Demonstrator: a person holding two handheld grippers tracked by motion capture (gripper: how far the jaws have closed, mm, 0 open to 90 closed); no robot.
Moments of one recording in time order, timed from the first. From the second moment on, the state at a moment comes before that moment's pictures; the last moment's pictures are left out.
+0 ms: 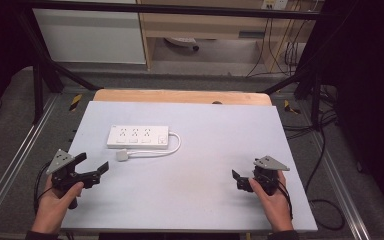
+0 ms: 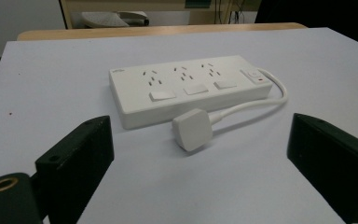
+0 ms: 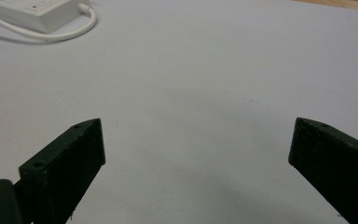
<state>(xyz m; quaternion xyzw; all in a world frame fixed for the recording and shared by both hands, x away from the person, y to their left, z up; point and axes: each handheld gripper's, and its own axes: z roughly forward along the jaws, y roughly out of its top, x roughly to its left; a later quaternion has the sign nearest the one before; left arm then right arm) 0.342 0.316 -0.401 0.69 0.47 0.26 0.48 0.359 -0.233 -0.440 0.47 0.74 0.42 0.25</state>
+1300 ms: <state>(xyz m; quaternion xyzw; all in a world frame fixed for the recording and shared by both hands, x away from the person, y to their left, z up) 0.405 0.289 -0.373 0.69 0.49 0.23 0.48 0.357 -0.230 -0.434 0.46 0.73 0.43 0.25</state>
